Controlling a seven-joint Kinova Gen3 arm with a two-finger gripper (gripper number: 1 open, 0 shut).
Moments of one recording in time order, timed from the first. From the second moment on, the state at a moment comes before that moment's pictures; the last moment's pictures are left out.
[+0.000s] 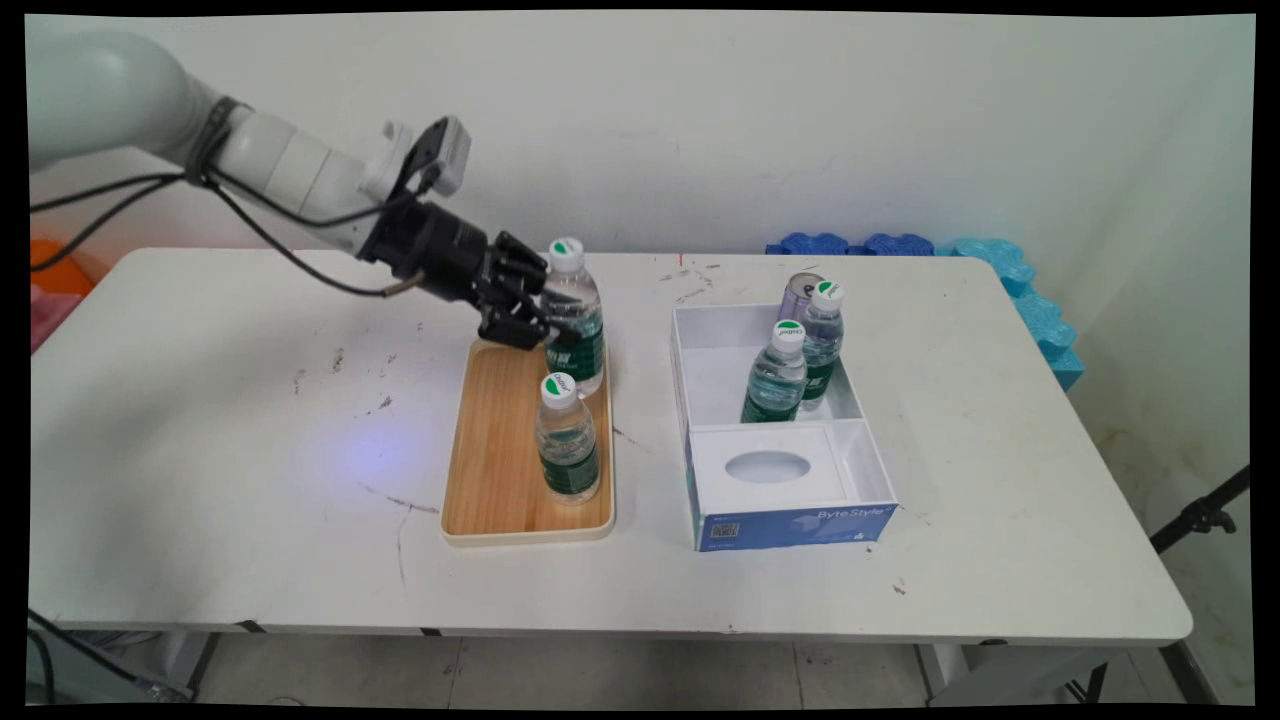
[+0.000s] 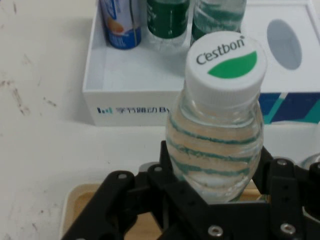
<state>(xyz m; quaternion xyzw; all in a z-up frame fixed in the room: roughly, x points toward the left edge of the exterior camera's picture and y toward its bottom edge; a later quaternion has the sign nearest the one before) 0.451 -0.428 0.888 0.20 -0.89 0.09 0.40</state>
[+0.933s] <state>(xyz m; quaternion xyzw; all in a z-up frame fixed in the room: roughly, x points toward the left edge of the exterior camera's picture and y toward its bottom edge) 0.450 -0.426 0.816 0.20 -0.89 0.10 0.39</state>
